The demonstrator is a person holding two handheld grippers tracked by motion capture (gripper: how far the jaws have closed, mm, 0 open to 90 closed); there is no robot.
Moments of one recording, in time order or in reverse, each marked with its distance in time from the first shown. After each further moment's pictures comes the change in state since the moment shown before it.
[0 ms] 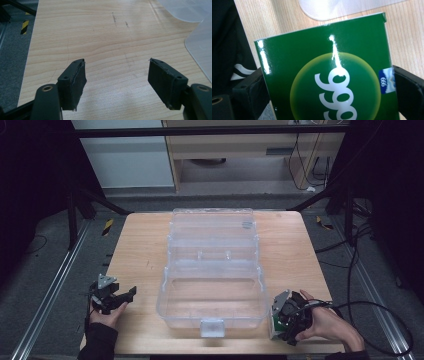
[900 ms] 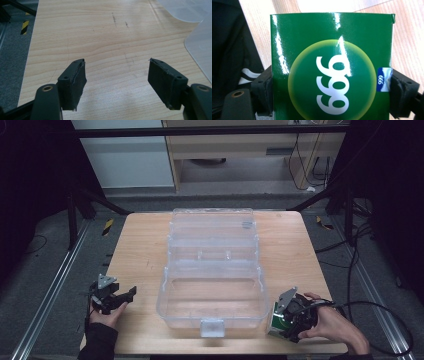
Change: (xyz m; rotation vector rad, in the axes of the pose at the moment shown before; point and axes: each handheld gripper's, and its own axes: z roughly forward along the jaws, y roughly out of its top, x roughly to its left) left arm 0.000 0.000 0.000 -0.001 0.000 0.000; right arm -0.001 -0.007 -0.014 -0.046 0.014 0.067
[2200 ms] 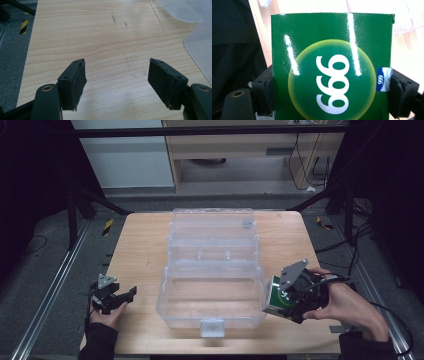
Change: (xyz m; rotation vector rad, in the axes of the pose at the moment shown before) left arm 0.000 0.000 0.000 0.002 -0.004 -0.002; right arm -0.004 0.055 -0.105 -0.116 -0.090 -0.077
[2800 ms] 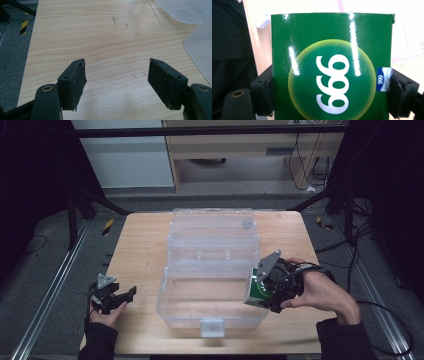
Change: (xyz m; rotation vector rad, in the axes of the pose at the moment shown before) left arm 0.001 0.000 -0.001 -0.002 -0.001 -0.002; right arm -0.009 0.046 0.018 -0.012 0.002 -0.081
